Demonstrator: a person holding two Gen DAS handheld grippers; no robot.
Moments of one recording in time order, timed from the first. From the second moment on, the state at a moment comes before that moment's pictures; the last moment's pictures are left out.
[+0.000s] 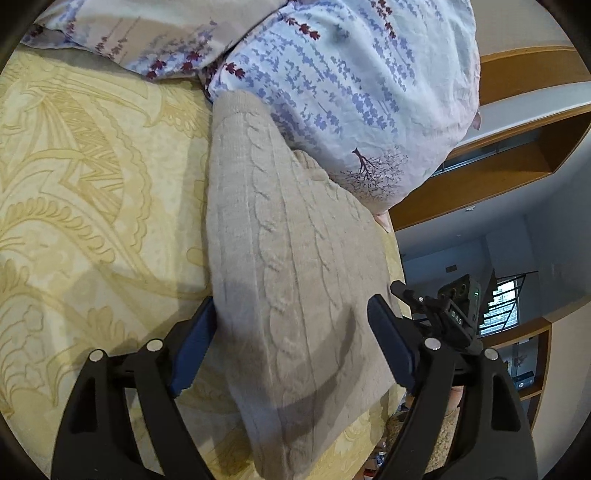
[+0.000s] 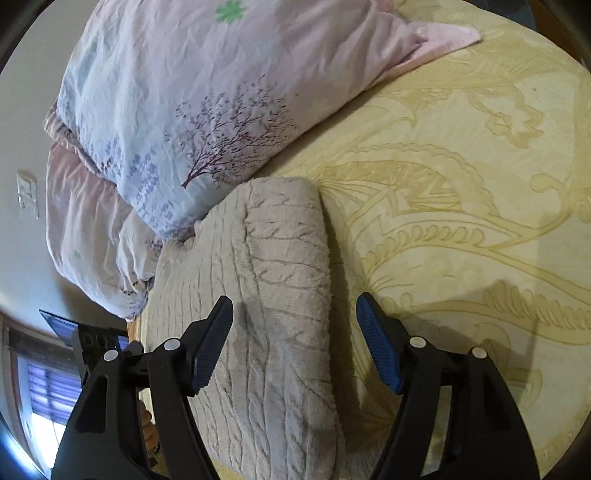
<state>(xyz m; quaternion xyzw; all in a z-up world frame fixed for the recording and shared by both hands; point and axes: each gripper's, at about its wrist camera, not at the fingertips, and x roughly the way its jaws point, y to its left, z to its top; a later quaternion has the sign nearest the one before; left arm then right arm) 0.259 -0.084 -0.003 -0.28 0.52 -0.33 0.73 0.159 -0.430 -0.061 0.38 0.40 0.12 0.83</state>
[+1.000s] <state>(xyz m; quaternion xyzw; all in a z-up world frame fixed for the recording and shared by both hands) 0.230 -0.023 0.018 -0.29 0.49 -0.35 0.75 0.141 -0.340 -0.032 0.34 0.38 0.25 0.82</state>
